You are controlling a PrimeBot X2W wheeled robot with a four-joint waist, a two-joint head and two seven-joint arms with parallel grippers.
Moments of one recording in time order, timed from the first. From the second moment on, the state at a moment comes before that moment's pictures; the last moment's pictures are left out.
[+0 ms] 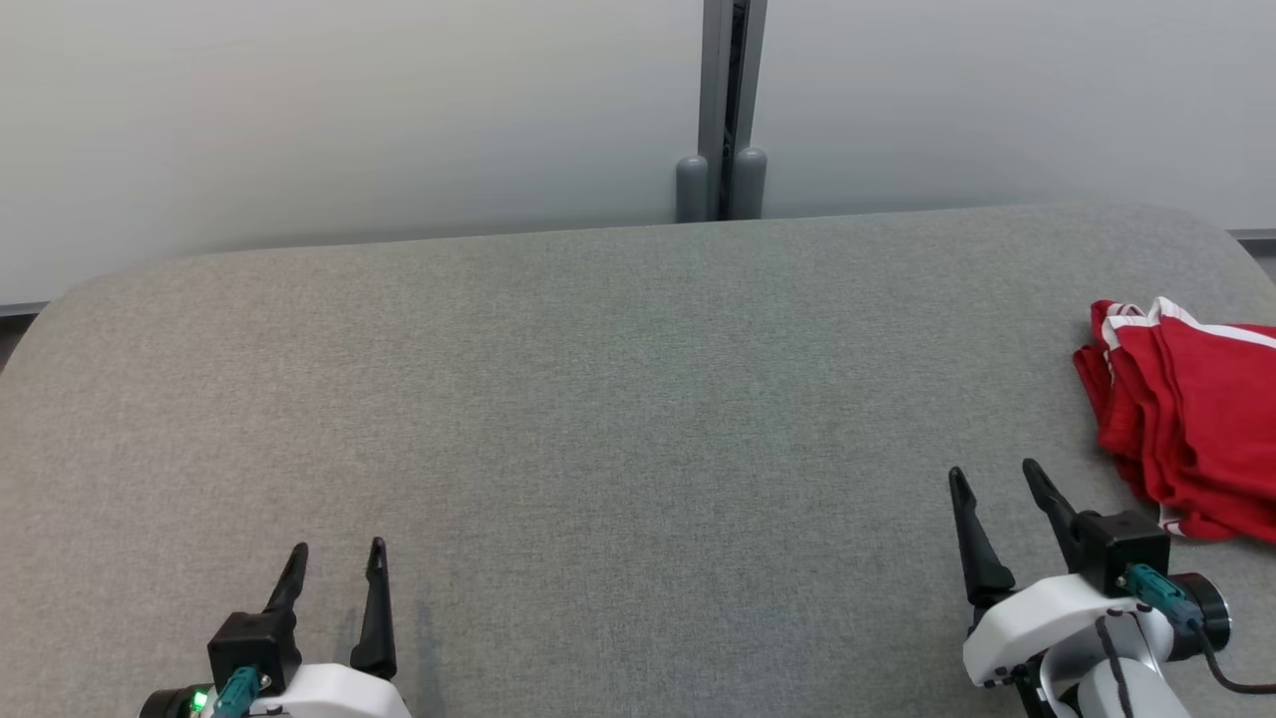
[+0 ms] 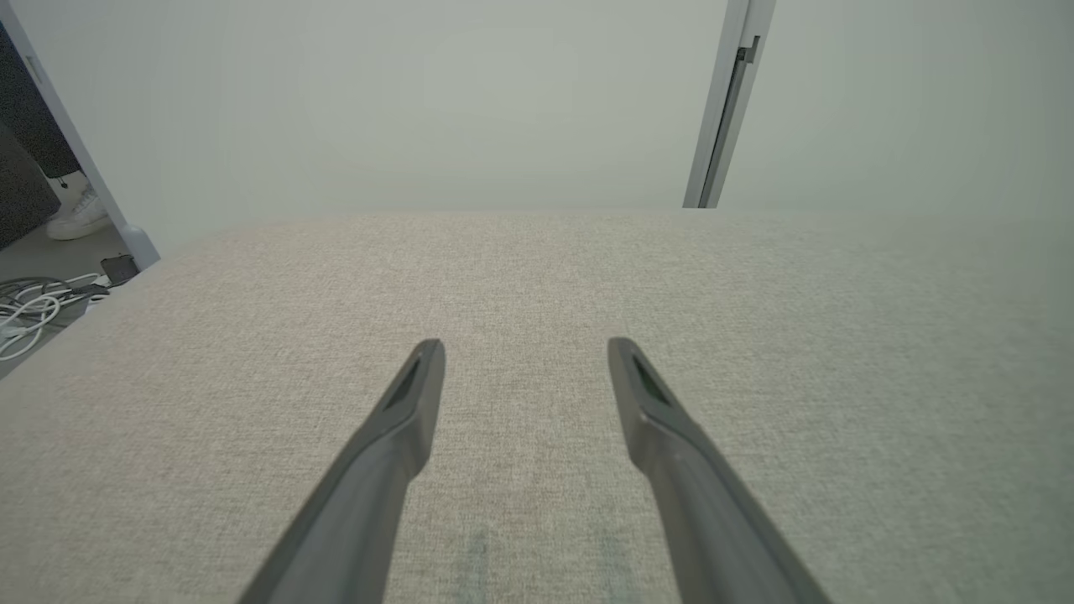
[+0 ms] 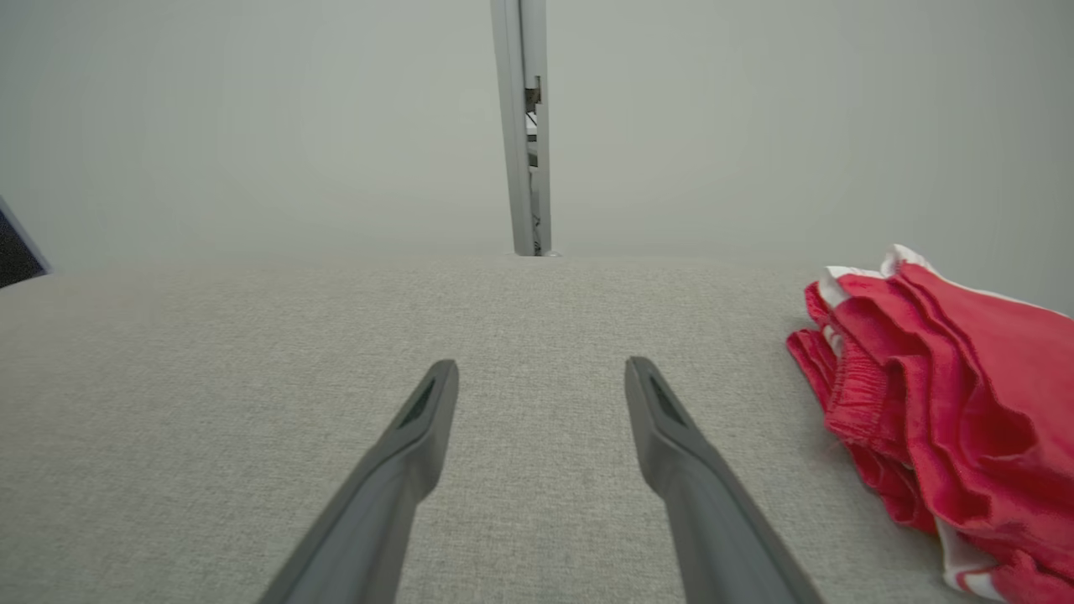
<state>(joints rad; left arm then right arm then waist) -0.05 0.05 -0.03 0.43 -0.15 0.05 -0.26 -0.22 -0.05 0.06 0.53 0.11 0.13 -0.26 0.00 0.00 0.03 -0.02</state>
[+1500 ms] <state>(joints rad) -0.03 0.04 0.00 0.41 -0.62 -0.01 -0.14 -0.16 -0.03 0.01 0.48 0.57 0.13 -0.14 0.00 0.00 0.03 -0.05</state>
